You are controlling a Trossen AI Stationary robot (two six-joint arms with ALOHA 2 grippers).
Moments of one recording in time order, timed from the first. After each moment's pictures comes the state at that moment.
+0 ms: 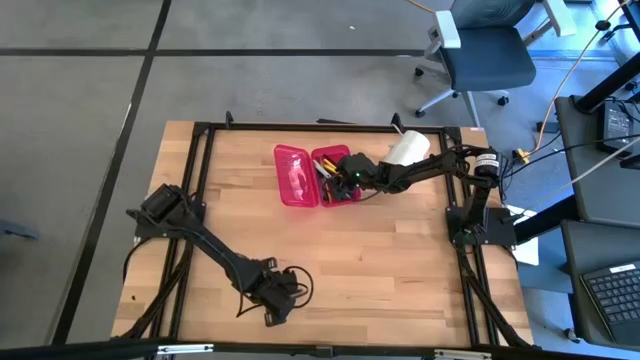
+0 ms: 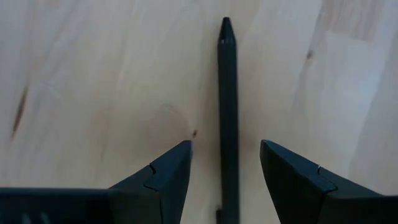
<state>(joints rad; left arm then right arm) -0.62 1.91 1.20 -0.56 -0.11 -0.90 -0.28 1.87 0.84 0.37 0.18 0.23</state>
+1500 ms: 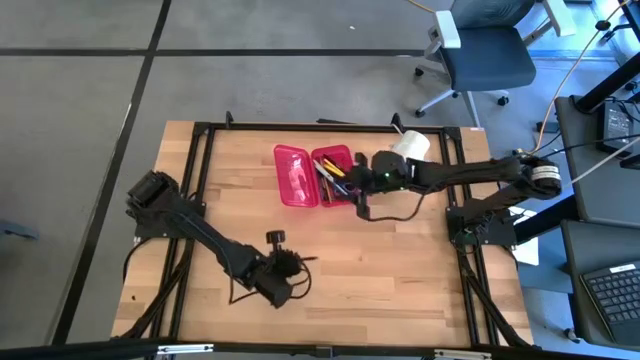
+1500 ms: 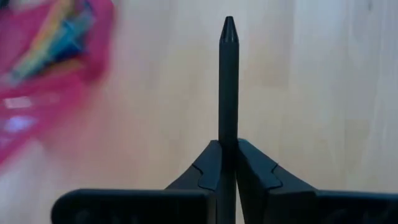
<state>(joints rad) -0.58 1.77 1.19 -0.63 -0.61 -0.57 -0.15 1.41 0.84 0.11 -0.12 -0.12</state>
